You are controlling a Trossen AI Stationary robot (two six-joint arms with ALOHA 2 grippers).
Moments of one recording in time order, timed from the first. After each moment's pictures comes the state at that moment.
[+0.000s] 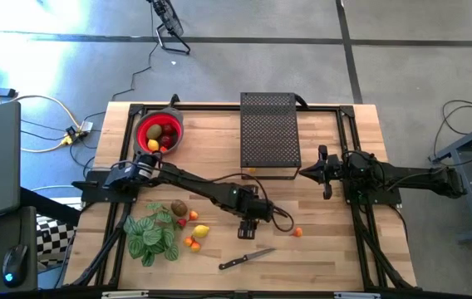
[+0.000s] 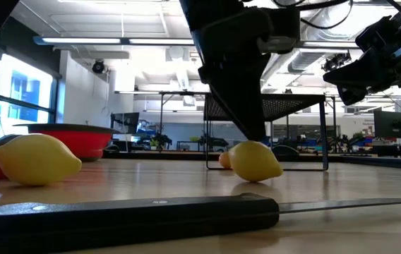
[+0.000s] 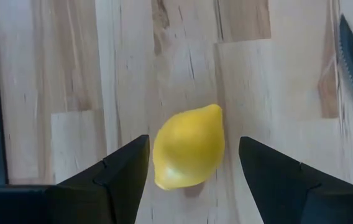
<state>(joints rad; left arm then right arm) -0.24 2.20 1.85 -0.77 -0.12 -0.13 -0.14 0.22 0.01 0.11 -0.13 0.13</state>
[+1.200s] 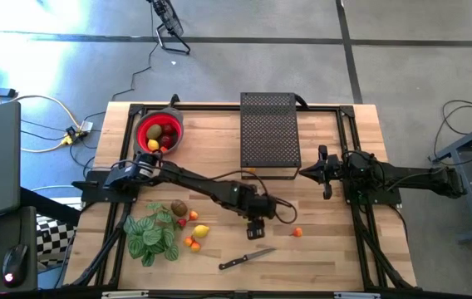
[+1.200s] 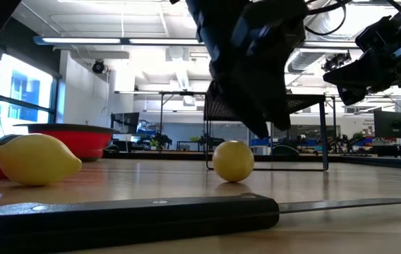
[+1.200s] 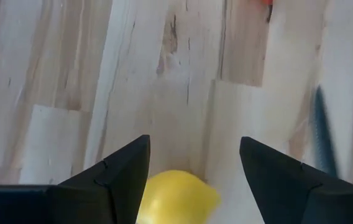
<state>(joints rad) -0.23 2.20 1.88 -0.72 -0.07 -0.39 -0.14 0.22 0.01 0.11 -0.13 0.14</state>
